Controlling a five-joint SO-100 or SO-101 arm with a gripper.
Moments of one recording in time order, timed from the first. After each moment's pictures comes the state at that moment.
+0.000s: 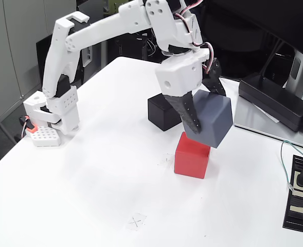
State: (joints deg) arm 3.3 72.3 46.3 90.6 -74.6
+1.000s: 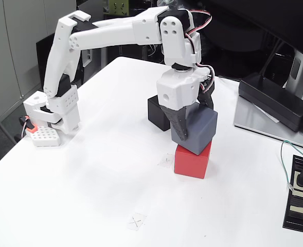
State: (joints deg) arm 0.3 72.3 57.2 90.5 -72.7
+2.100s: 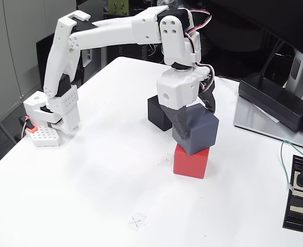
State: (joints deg) arm 0.3 72.4 57.2 90.5 -72.7
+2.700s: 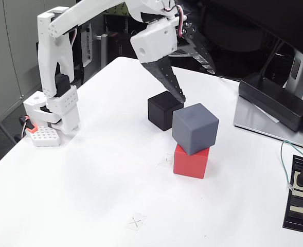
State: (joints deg) arm 2.4 91.8 59.7 90.5 -72.7
